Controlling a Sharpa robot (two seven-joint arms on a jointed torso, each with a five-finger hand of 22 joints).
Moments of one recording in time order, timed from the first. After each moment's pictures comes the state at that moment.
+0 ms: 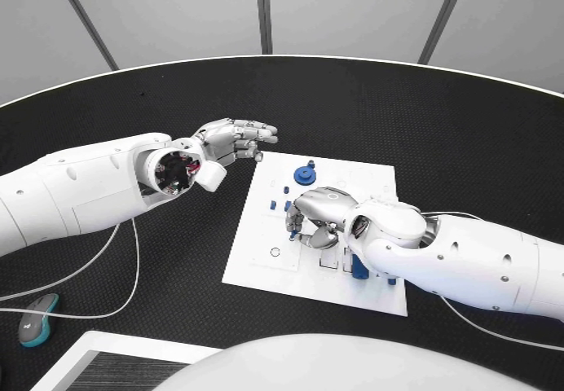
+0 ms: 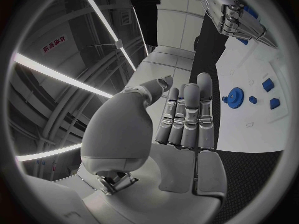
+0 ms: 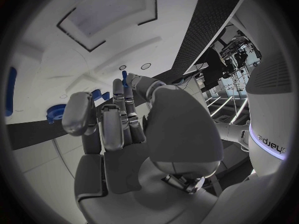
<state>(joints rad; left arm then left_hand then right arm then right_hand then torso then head) 1.26 -0.83 -0.10 1.35 0.09 0.07 0.11 1.31 -0.19 0.59 -0.06 0.15 0.90 0.19 0.39 0.16 1.01 0.12 0.40 0.07 1.08 0.04 1.27 0.36 0.17 1.02 0.12 0.98 0.50 1.09 -0.61 -0.10 1.59 -1.70 -0.22 -0.13 1.36 -0.19 0.64 0.03 0.17 1.05 0.13 0.32 0.30 1.24 0.05 0.18 0.19 1.47 -0.02 1.40 1.28 0.10 1.42 0.08 1.15 1.29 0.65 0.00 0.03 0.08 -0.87</state>
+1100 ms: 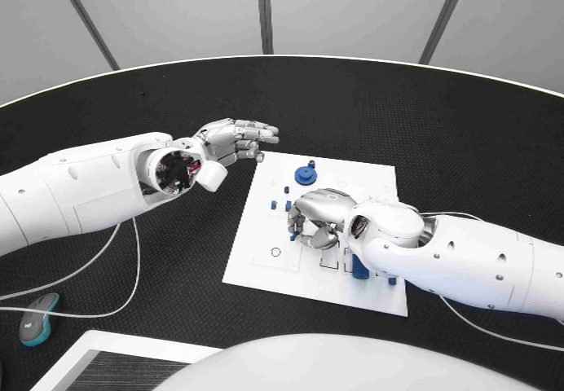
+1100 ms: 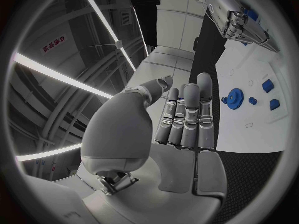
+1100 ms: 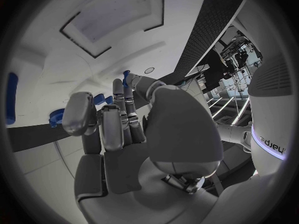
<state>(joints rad) 1.26 -0.83 -0.10 1.35 0.09 0.07 0.10 1.31 -0.19 0.59 -0.06 0.15 0.90 0.19 0.39 0.16 1.01 0.12 0.40 0.07 1.08 0.04 1.27 0.36 0.17 1.02 0.12 0.98 0.50 1.08 -0.59 -0.10 1.56 -1.70 -0.20 -0.13 1.36 -0.19 0.64 0.03 0.17 1.05 0.13 0.32 0.30 1.24 0.05 0.18 0.19 1.47 -0.02 1.40 1.28 0.10 1.42 0.08 1.15 1.29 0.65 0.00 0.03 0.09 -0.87</state>
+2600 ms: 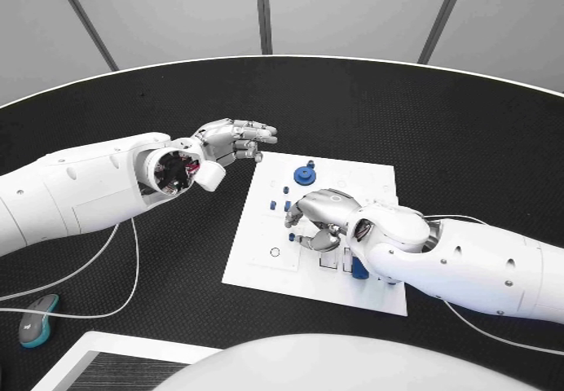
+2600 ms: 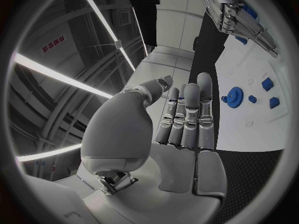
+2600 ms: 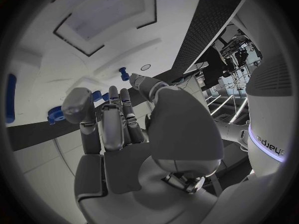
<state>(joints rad) 1.26 -0.83 -0.10 1.34 0.09 0.08 0.10 1.31 -0.19 0.59 -0.06 0.15 0.89 0.19 0.39 0.15 1.00 0.12 0.40 0.07 1.07 0.05 1.27 0.36 0.17 1.02 0.12 0.98 0.50 1.08 -0.63 -0.10 1.60 -1.70 -0.26 -0.14 1.29 -0.23 0.62 0.02 0.18 0.92 0.17 0.25 0.28 1.06 0.11 0.08 0.14 1.47 0.02 1.39 1.25 0.10 1.38 0.11 1.05 1.24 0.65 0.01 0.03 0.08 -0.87</state>
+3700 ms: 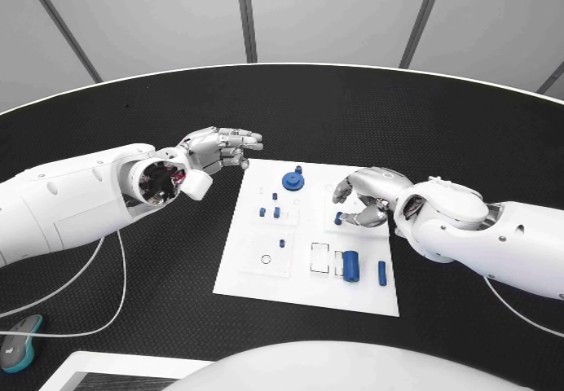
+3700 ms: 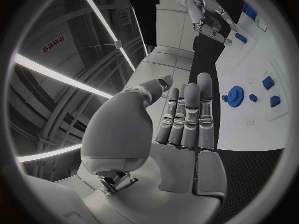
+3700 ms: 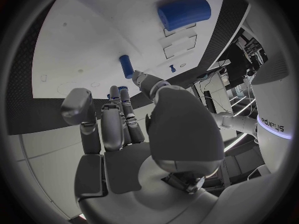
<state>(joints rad) 1.26 -0.83 -0.10 1.33 0.09 0.08 0.10 1.31 -0.19 0.59 -0.06 0.15 0.89 0.19 0.39 0.15 1.00 0.12 0.40 0.07 1.07 0.05 1.27 0.36 0.17 1.02 0.12 0.98 0.50 1.15 -0.86 -0.09 1.63 -1.65 -0.26 -0.19 1.30 -0.24 0.55 0.04 0.16 0.91 0.14 0.24 0.28 1.05 0.10 0.12 0.11 1.47 0.02 1.38 1.23 0.10 1.39 0.11 1.05 1.24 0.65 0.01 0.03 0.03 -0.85</state>
